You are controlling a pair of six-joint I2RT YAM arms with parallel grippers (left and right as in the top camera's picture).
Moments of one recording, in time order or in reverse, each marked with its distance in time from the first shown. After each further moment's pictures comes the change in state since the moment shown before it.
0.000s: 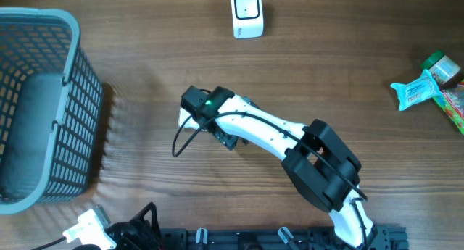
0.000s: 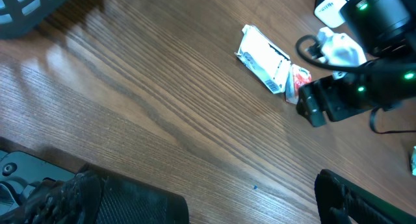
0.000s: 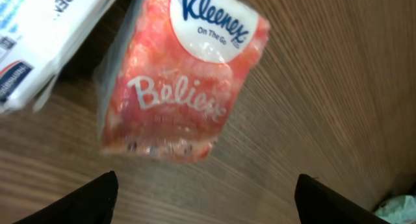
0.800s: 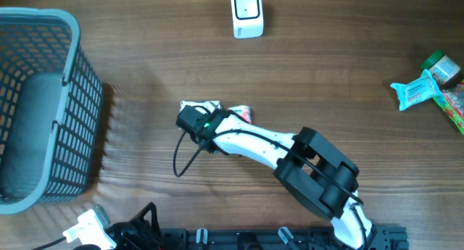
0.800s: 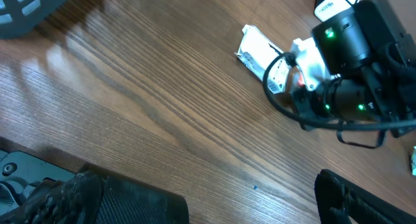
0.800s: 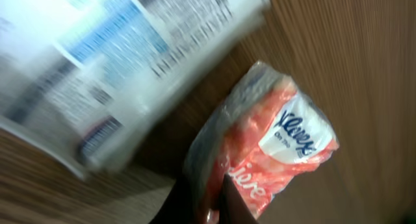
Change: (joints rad) left arm 0.000 0.000 0.000 0.000 0.000 0.000; right arm 0.071 -0.016 -0.158 0.227 0.094 -0.016
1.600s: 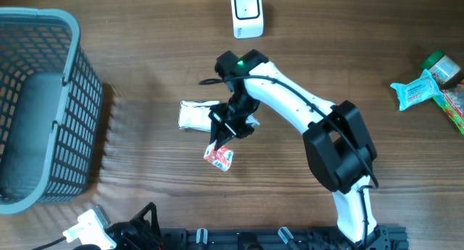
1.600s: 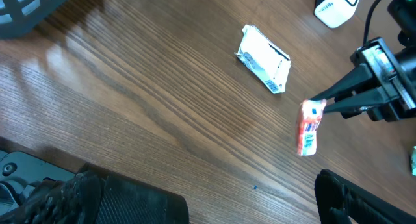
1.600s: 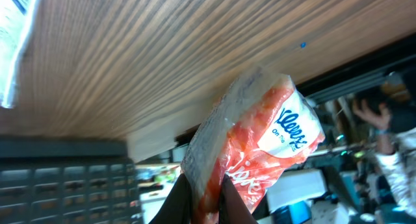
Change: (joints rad) left arm 0.000 0.000 0.000 0.000 0.000 0.000; right arm -0.307 0.034 0.282 -0.441 -1.332 1.403
